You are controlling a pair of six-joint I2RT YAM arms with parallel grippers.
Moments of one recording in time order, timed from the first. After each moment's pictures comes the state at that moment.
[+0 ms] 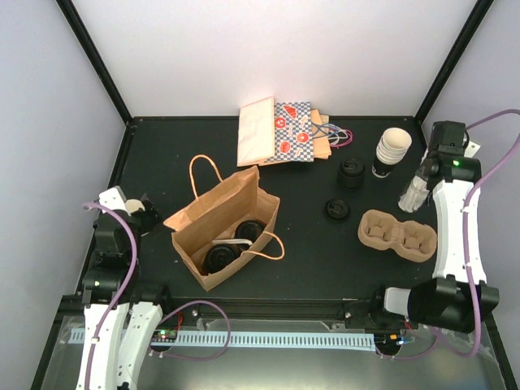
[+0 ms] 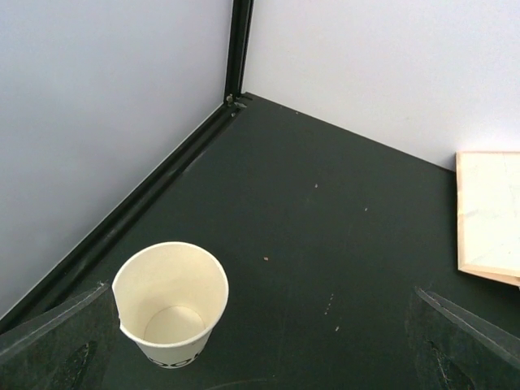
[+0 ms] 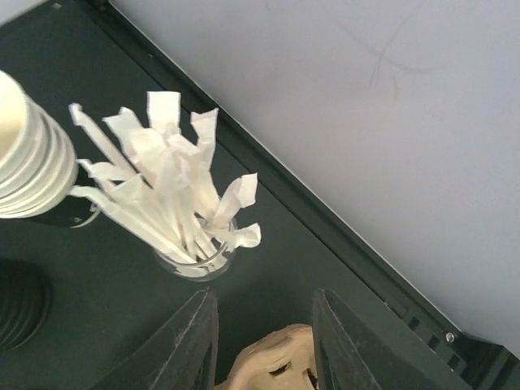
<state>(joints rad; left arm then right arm) -0.03 0.40 0.73 -0.71 -0.33 -0.36 -0.18 1.25 1.40 -1.06 0.47 0.40</state>
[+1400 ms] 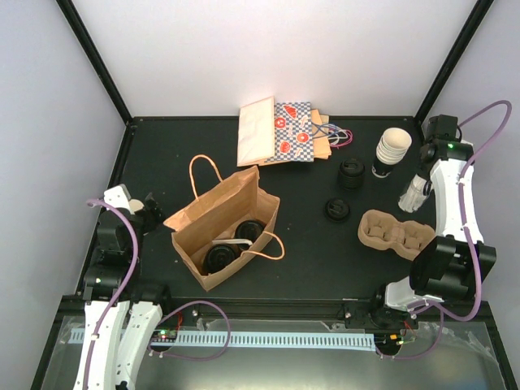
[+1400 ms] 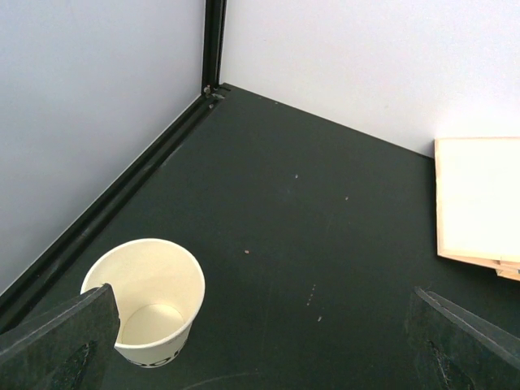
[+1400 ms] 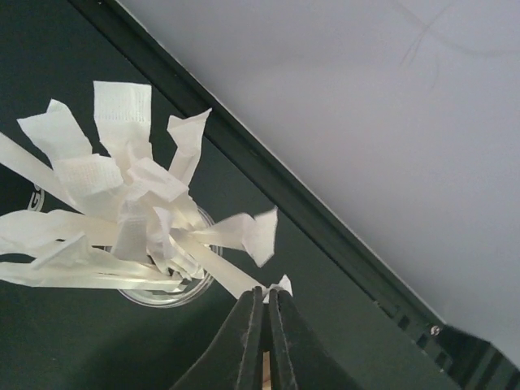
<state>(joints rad) -0.05 0.42 0.72 -0.69 -0.28 -0.35 -0.23 1.47 1.43 -1.04 0.50 0.39</state>
